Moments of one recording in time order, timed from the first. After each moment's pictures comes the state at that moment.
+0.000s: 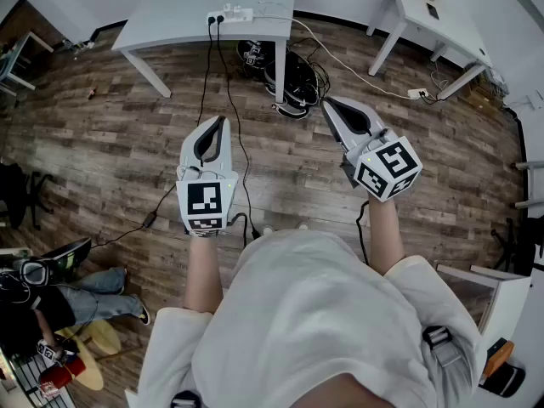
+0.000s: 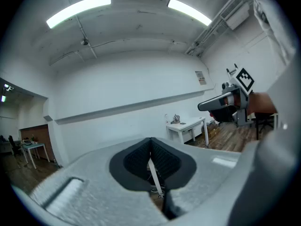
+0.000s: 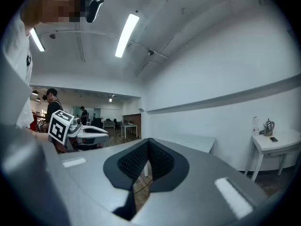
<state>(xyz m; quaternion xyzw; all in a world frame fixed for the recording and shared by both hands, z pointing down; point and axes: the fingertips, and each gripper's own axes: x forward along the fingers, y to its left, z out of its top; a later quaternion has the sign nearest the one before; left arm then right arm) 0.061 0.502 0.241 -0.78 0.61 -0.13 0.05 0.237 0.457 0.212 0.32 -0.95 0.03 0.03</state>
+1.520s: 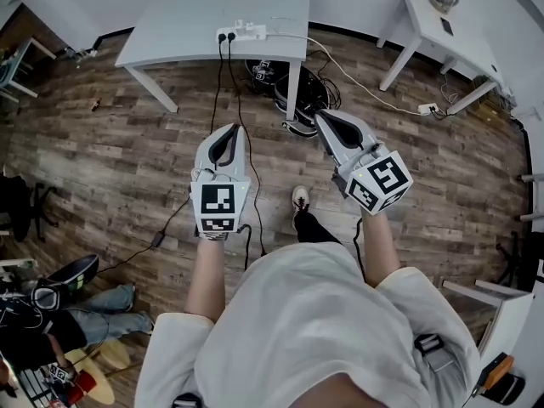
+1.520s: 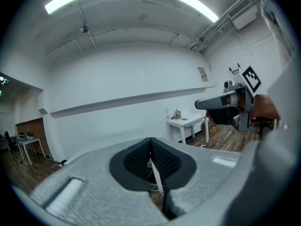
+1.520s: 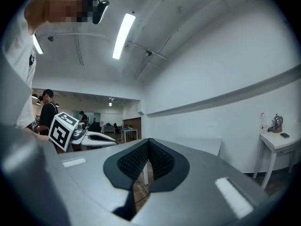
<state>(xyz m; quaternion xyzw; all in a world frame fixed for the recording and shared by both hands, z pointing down) 0.018 0.394 0.273 -0.79 0.60 -0.14 0.02 0.160 0.369 0.230 0.31 -0.95 0.03 0.00</state>
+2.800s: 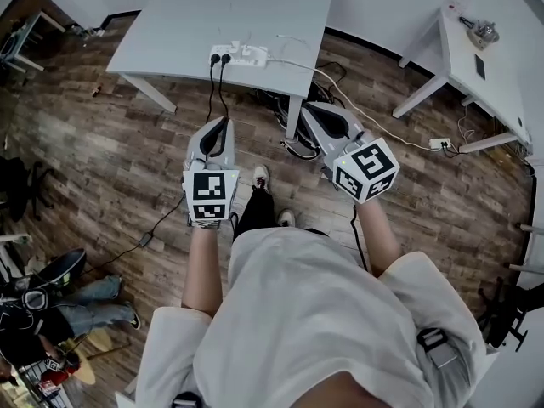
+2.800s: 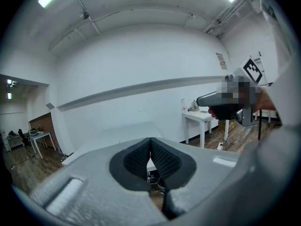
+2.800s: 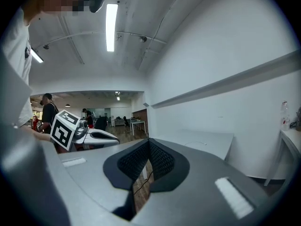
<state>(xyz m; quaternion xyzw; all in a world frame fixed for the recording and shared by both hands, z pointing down) 0.009 0.152 0.315 -0.73 0.66 -0.18 -0.02 0.145 0.108 0.271 0.23 -0.97 0.06 0.05</state>
